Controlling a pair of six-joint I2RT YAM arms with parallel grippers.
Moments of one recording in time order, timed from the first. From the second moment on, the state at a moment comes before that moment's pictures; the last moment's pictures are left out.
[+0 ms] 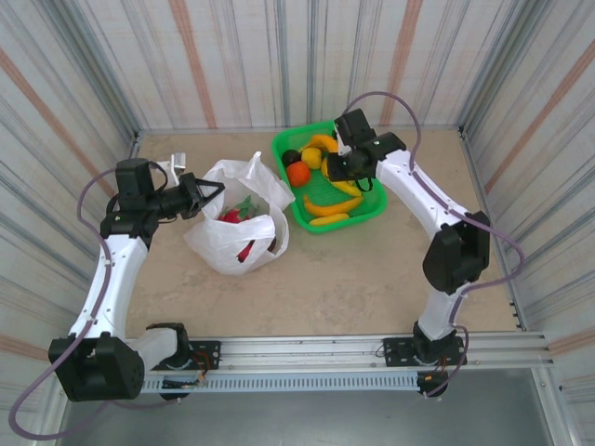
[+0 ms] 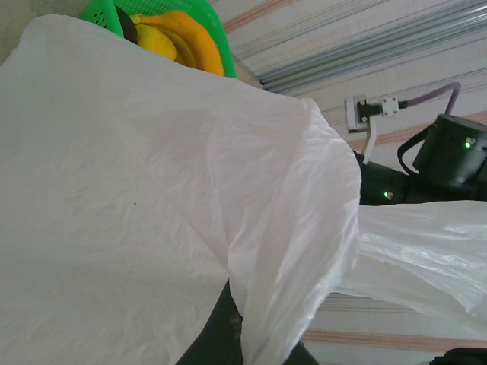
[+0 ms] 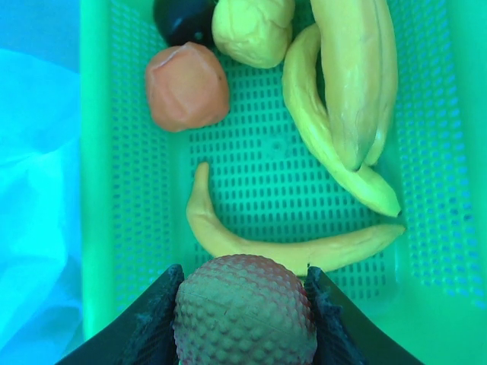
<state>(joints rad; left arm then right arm) 0.03 1.10 1.00 -0.43 0.88 -0.73 0.48 1.78 1.70 -0.89 0.01 0.31</state>
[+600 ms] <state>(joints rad) 0.03 1.11 1.00 -0.43 0.88 -0.73 0.63 1.27 1.21 -0.60 -0.22 0.61</state>
